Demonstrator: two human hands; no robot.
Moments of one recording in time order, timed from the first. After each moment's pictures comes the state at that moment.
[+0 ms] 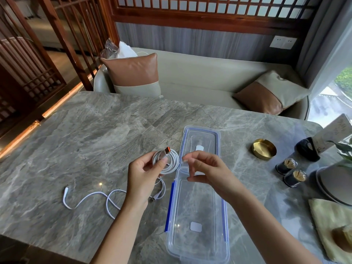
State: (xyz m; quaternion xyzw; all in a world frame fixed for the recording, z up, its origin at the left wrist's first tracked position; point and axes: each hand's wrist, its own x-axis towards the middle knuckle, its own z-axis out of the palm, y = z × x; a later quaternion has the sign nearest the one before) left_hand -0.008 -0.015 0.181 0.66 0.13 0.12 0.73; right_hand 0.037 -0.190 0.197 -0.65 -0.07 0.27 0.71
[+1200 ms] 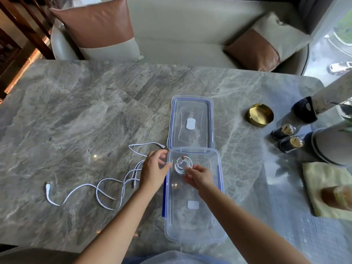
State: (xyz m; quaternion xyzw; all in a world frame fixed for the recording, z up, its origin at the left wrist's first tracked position) left_hand 0.043 -0.027 0.048 0.89 0.10 -0.03 0.44; right_hand 0.043 -0.179 0.025 -0.56 0.37 0.23 0.71
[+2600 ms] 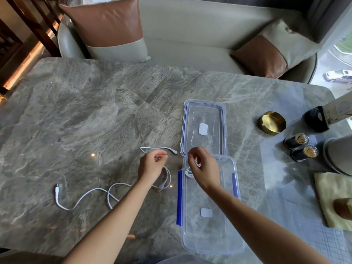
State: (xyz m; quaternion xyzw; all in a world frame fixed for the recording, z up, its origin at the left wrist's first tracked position) left_hand 0.077 0.032 0.031 0.83 0.20 -0.09 0.52; right_hand 0.072 -0.143 0.050 -0.90 -0.03 0.00 0.43
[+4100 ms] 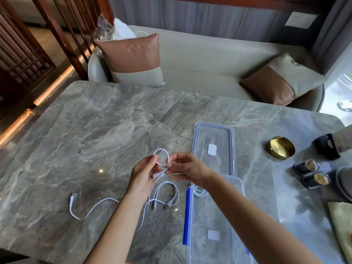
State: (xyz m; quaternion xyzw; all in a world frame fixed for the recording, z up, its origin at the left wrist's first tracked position) left_hand 0.061 0.066 0.106 0.47 0.28 -0.02 0.84; right_hand 0.115 -0.087 0.130 -0.57 0.00 0.43 0.70
